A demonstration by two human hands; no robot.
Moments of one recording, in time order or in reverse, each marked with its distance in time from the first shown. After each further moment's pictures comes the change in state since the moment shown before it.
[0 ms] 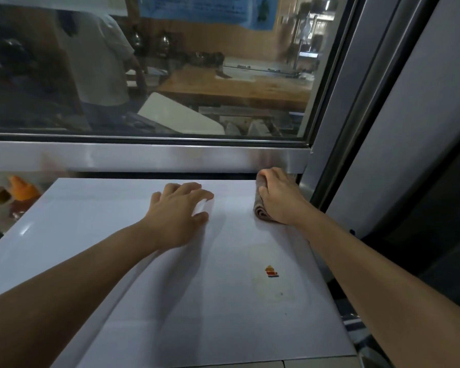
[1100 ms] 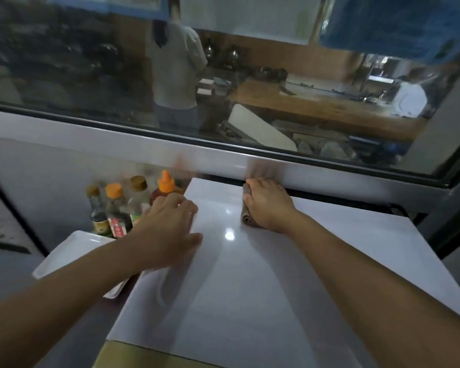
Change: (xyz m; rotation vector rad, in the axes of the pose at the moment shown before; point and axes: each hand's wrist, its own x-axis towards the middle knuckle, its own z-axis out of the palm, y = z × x) left_hand -0.118 -0.180 -0.060 0.007 0.057 -0.244; right_hand 0.057 -0.227 0.090 -0.150 -0.066 -0.305
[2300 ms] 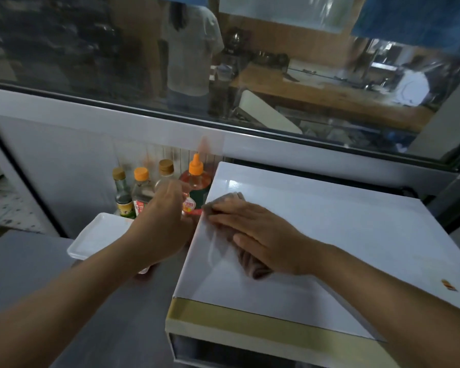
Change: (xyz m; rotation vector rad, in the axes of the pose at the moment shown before) left_hand -0.049 -0.041 -0.009 -0.396 0.192 -0.069; right_hand -0.096 -0.079 -0.012 0.245 -0.104 -0.579
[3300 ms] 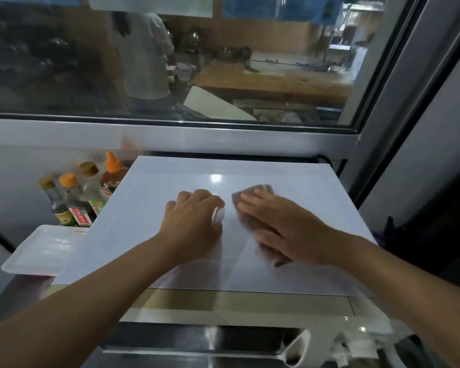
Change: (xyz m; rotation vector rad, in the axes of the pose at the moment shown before) left_hand -0.010 0.150 0.119 0.359 -0.198 0.213; right_hand -0.181 0.074 -0.047 -0.158 0.089 0.215
